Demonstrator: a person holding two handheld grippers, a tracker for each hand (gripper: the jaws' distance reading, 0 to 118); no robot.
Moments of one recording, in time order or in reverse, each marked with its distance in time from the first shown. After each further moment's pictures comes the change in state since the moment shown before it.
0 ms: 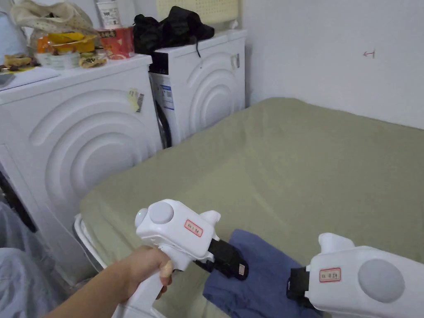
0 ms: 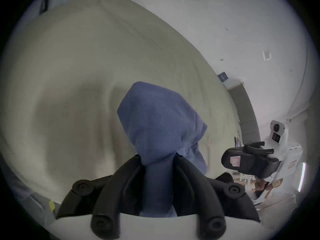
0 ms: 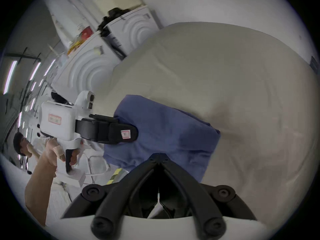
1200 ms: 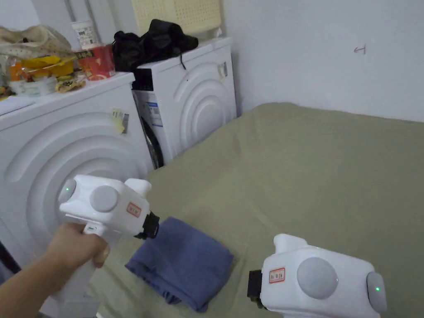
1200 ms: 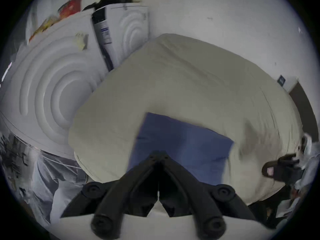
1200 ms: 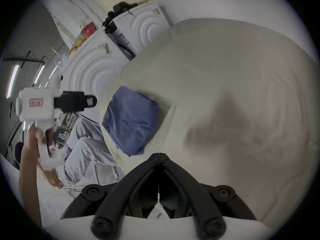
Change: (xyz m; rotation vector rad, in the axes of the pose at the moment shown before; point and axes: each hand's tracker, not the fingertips) left arm 0.016 0.048 0.101 0.187 0.668 -0.171; right arm -0.022 0.033 -0.048 0.037 0.014 -0.051
